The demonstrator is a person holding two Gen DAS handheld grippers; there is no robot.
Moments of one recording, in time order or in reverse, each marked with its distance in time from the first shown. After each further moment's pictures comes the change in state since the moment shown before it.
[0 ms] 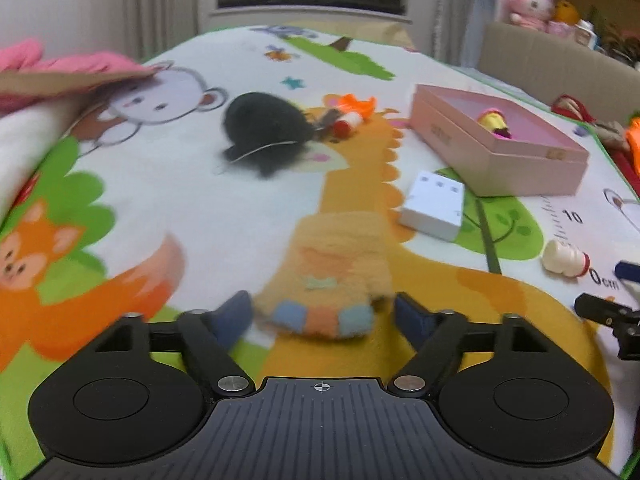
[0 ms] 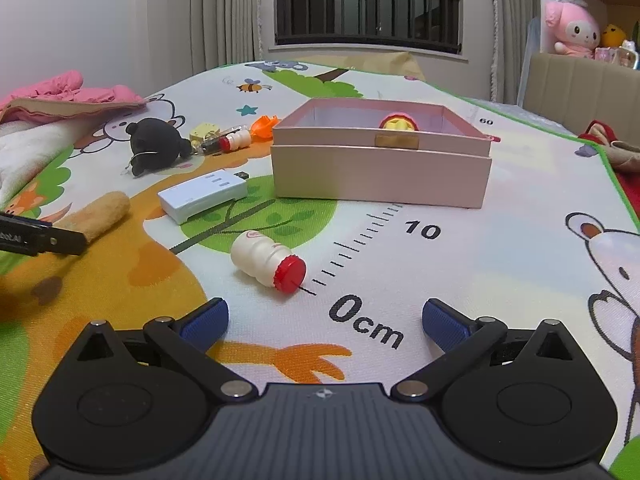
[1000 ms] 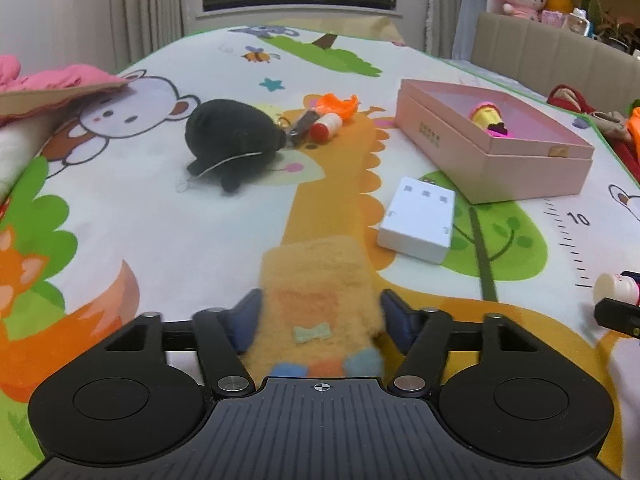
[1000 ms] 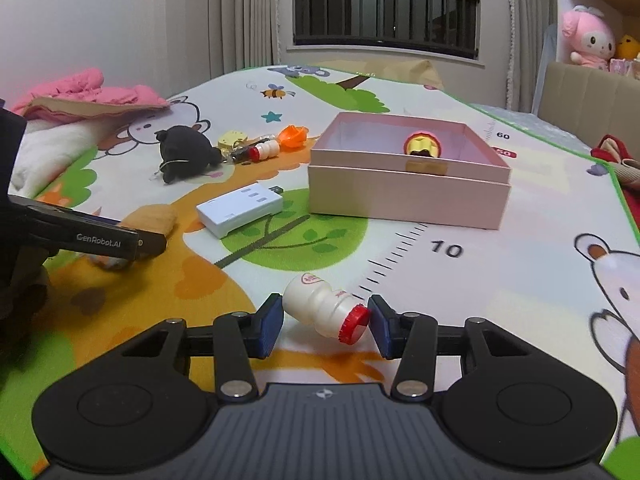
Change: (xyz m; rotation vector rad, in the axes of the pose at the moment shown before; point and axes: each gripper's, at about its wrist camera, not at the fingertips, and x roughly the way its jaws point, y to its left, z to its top) left arm 0.025 -0.025 0.016 0.018 0.009 0.013; right arm -0.025 0.014 0.013 -0.023 0.007 0.054
